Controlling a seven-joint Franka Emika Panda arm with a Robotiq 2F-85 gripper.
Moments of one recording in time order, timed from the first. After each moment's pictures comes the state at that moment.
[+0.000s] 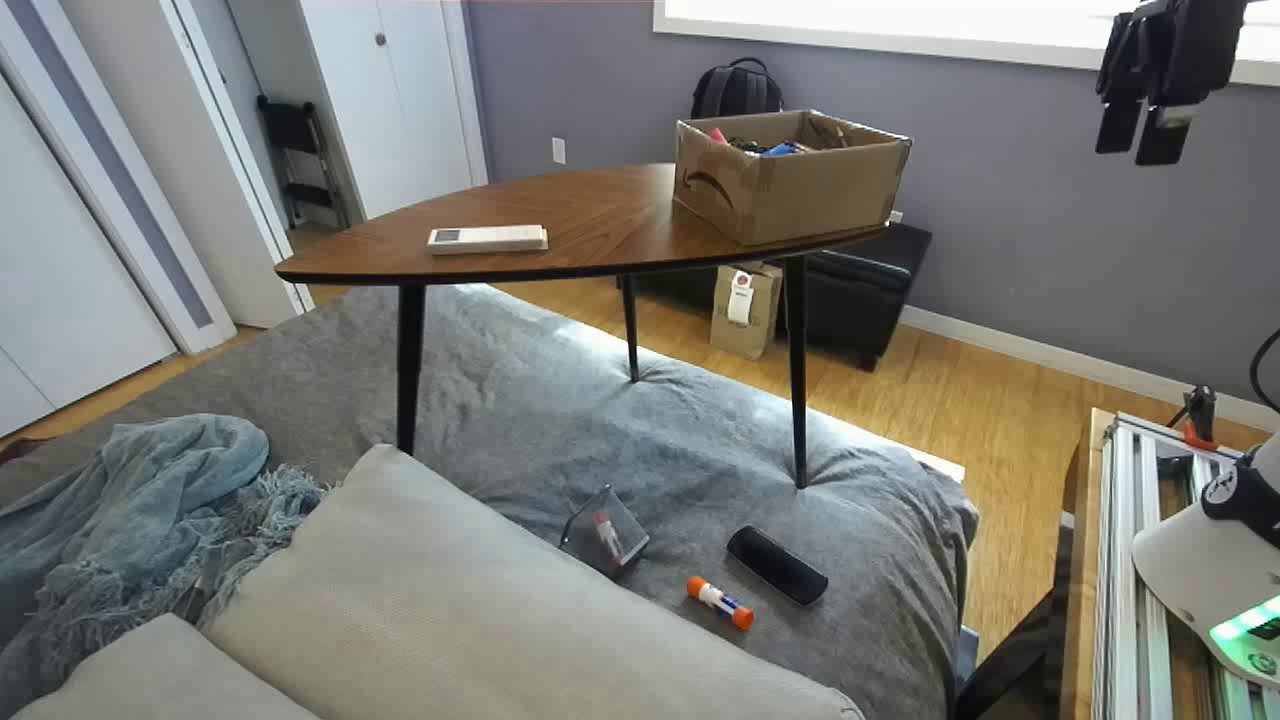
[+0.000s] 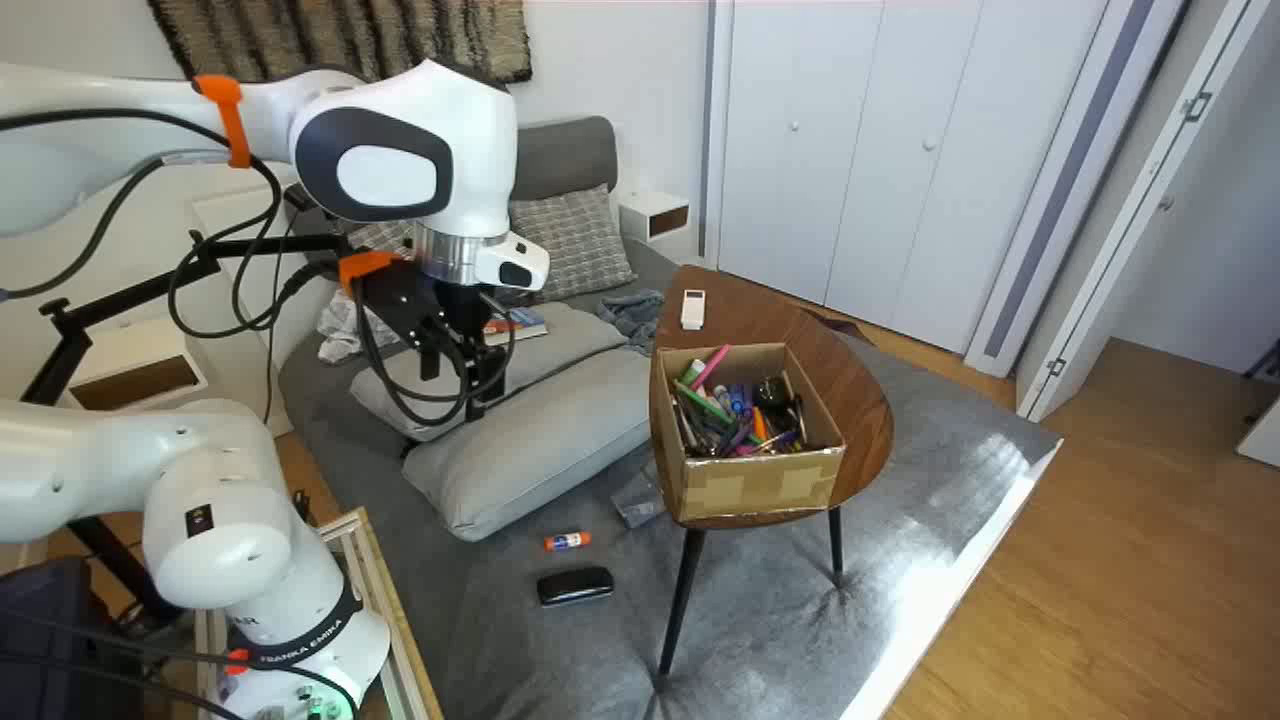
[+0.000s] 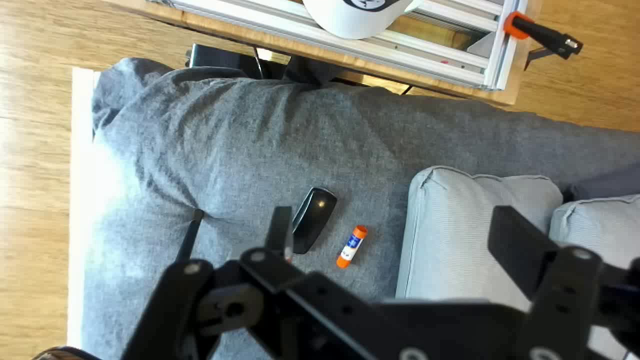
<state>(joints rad) 0.02 -0.83 -0.13 -2.54 -0.02 1.48 -0.26</state>
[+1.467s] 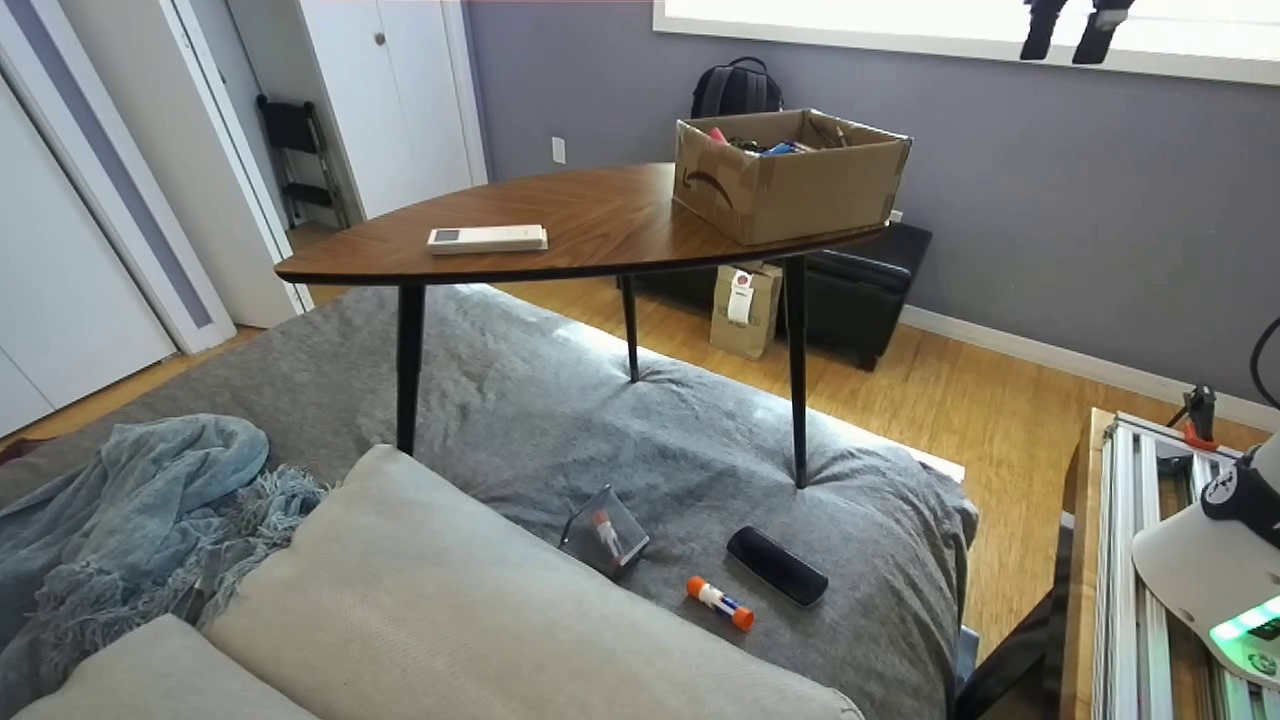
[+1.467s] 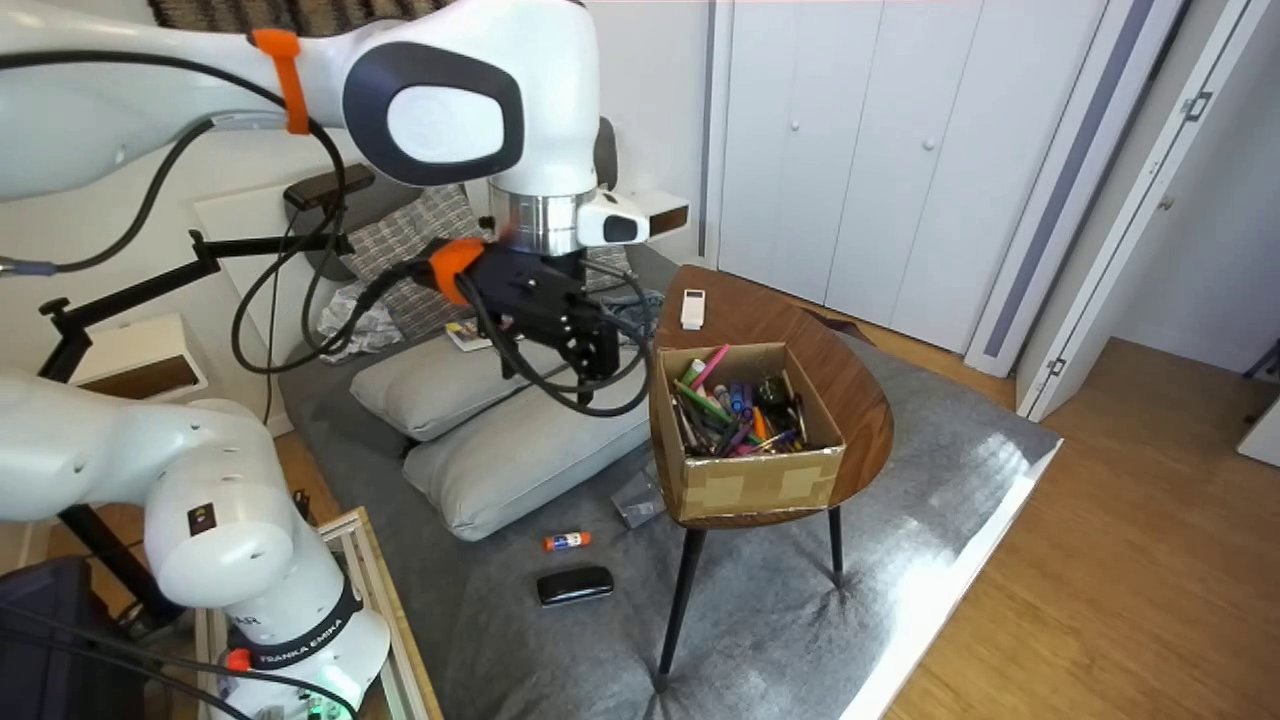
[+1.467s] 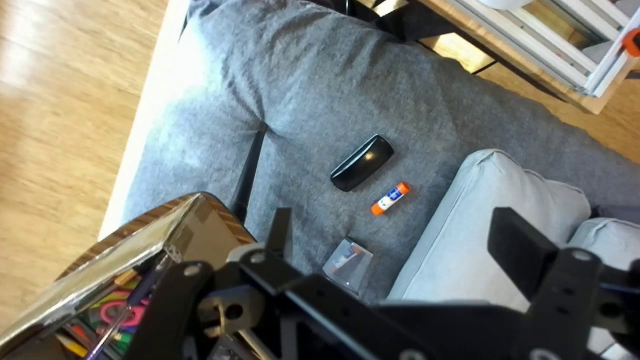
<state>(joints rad) 0.04 -0.65 -0.33 -2.29 -0.18 1.58 -0.70</state>
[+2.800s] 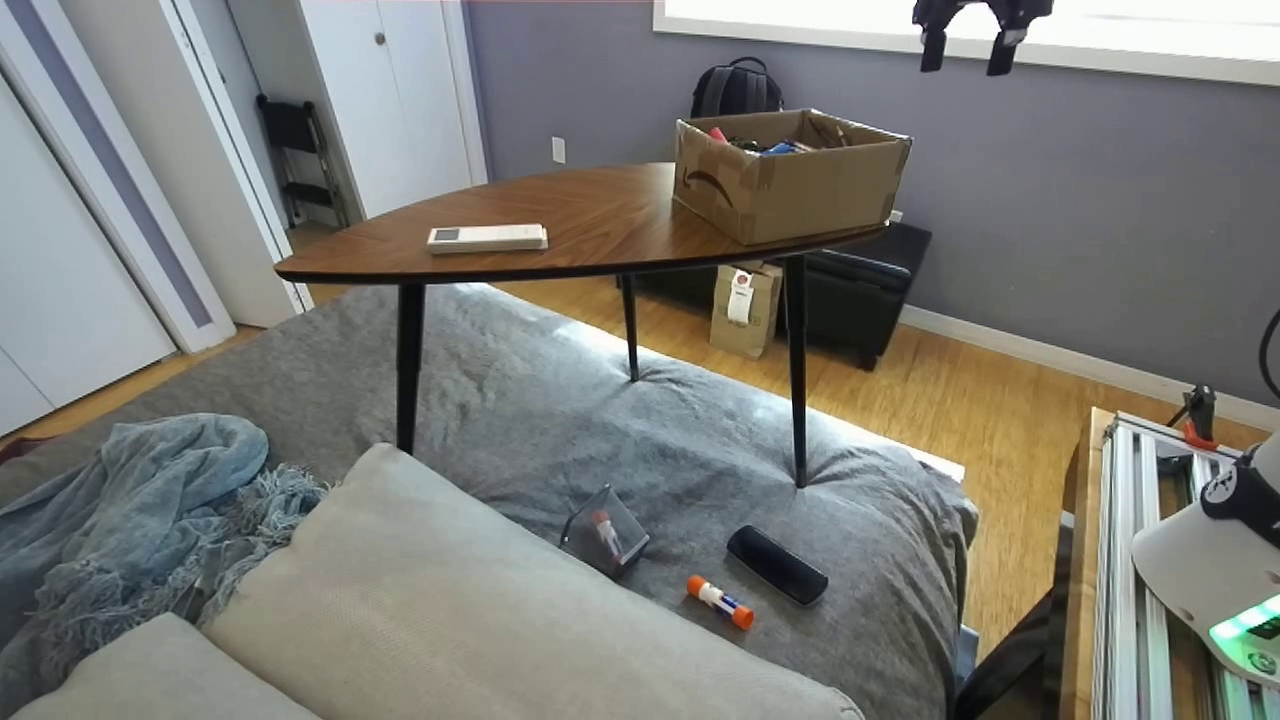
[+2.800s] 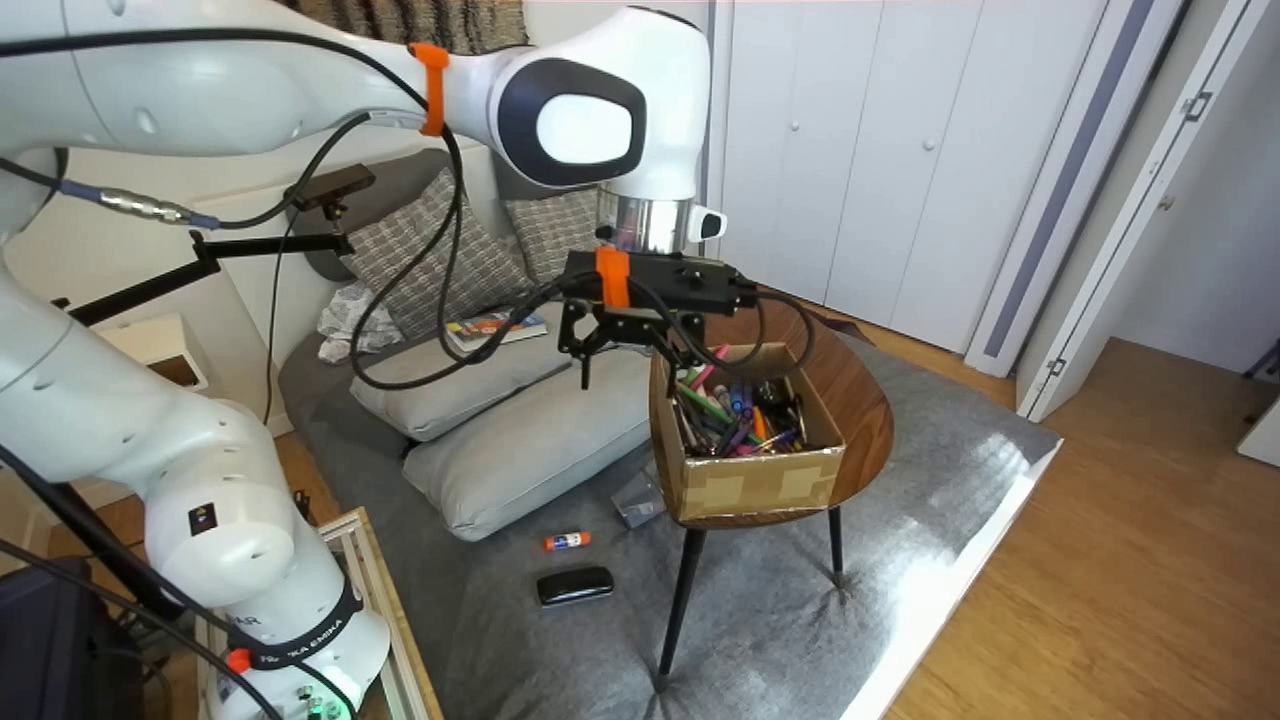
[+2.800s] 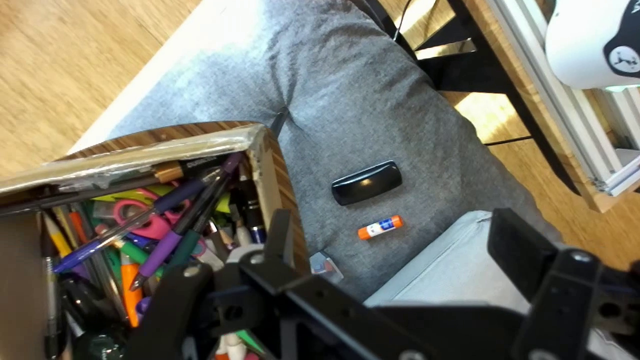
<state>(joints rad) 0.04 -0.35 -0.34 -2.11 -0.17 1.66 -1.12</state>
